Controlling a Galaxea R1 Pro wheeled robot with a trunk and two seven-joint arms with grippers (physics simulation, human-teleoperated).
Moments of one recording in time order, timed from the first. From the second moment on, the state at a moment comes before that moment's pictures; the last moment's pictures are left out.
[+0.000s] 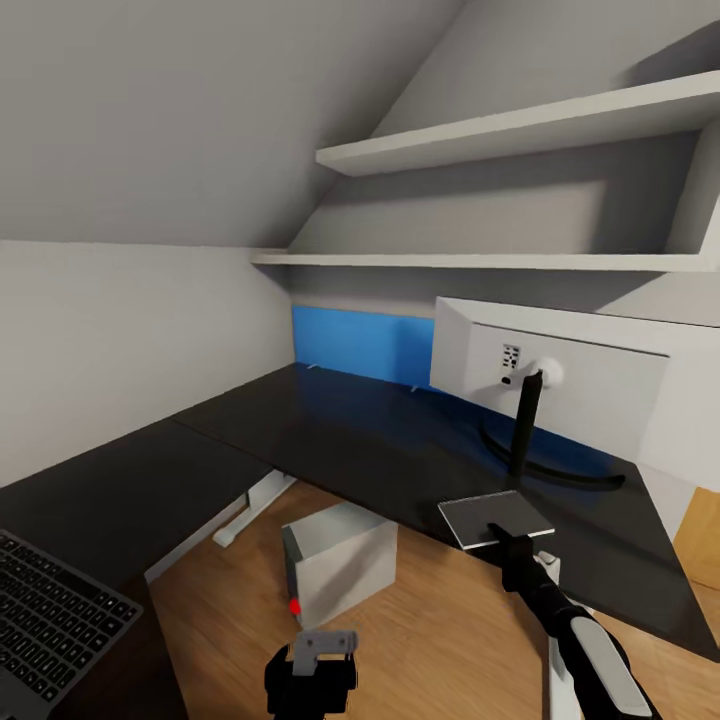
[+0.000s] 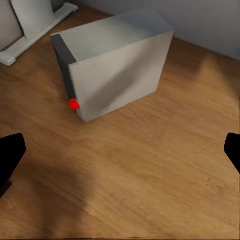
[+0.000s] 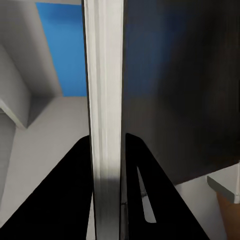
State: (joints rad) left arm 0.01 -0.05 -0.66 -1.49 0.38 0.40 0.72; right arm -0.30 -0.05 -0.22 -0.98 -1.40 0.37 0.19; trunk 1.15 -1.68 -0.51
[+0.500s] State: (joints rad) left arm 0.01 -0.08 -0.57 -1.42 0.38 0.40 0.71; right arm -0.30 -0.01 -0.22 -1.01 -1.40 0.37 0.19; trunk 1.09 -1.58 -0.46
